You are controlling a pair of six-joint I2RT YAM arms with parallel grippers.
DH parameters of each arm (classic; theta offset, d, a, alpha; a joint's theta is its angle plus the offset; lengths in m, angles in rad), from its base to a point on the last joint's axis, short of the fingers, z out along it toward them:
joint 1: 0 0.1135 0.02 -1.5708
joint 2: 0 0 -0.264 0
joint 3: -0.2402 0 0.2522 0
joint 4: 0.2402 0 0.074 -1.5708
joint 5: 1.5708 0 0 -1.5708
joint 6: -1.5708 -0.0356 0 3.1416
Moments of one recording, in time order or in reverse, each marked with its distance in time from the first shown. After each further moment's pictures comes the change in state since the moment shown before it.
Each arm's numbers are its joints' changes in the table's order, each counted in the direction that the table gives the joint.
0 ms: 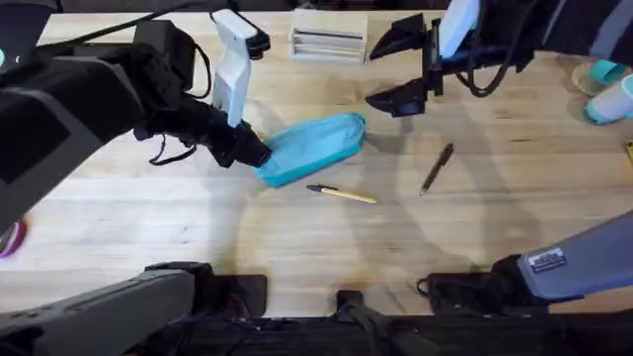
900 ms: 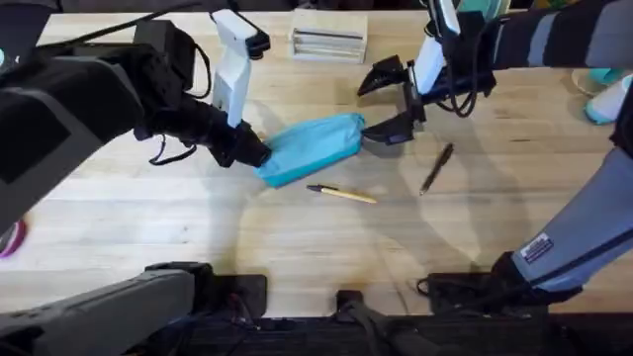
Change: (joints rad) left arm 0.000 0.000 0.000 0.000 0.000 0.000; right arm 0.012 0.224 -0.001 0.068 -0.016 0.306
